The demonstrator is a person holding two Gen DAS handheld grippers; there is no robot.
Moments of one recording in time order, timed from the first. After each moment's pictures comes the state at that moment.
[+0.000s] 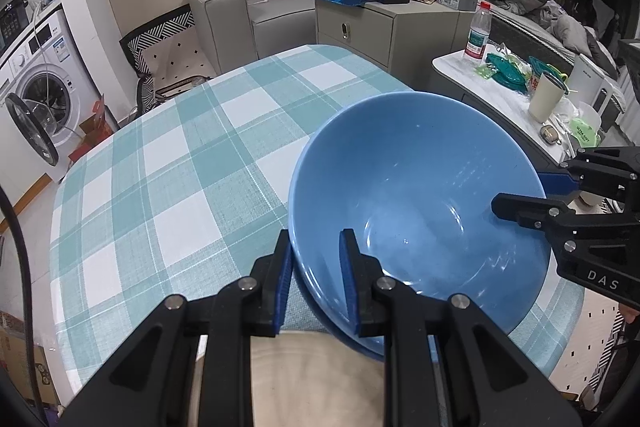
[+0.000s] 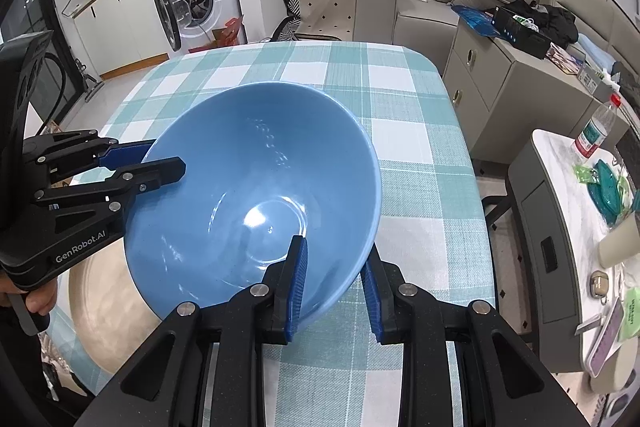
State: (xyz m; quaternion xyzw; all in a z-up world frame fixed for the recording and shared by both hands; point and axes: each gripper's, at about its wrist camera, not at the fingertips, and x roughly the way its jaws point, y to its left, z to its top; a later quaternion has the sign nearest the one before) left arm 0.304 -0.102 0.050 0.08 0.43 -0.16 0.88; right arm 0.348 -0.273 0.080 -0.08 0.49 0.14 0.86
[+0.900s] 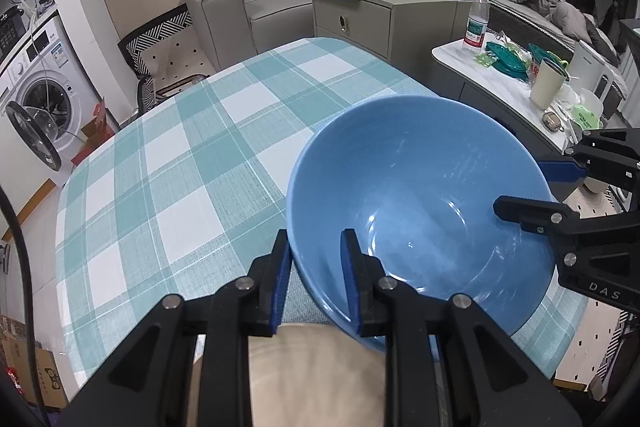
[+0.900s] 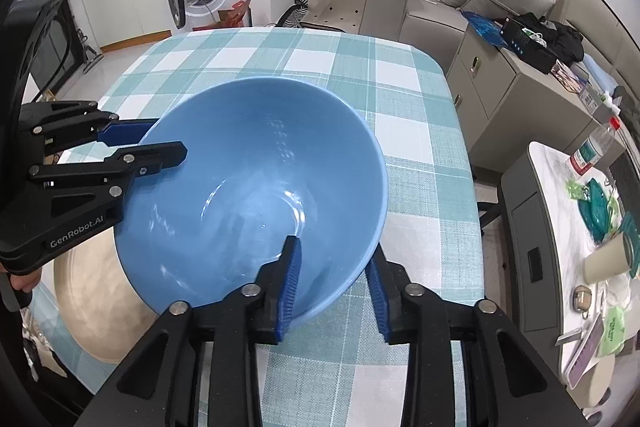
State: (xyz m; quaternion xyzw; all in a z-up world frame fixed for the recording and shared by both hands) left arm 0.300 -0.104 0.048 0.10 0.44 -0.15 0.88; right arm 0.343 -0.263 0.077 -0.13 0.49 0.15 0.85
